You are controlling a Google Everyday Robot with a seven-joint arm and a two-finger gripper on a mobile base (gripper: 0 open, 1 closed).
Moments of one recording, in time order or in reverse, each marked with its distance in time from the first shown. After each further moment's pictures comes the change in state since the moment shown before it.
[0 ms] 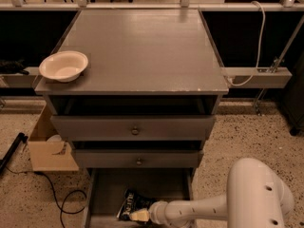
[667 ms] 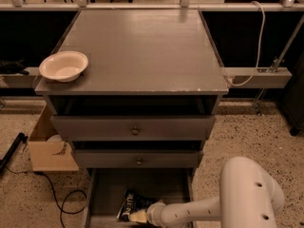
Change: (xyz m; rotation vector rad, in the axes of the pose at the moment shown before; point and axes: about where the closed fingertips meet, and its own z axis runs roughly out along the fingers) arm 0.005 0.001 0.013 0.056 -0.016 -0.047
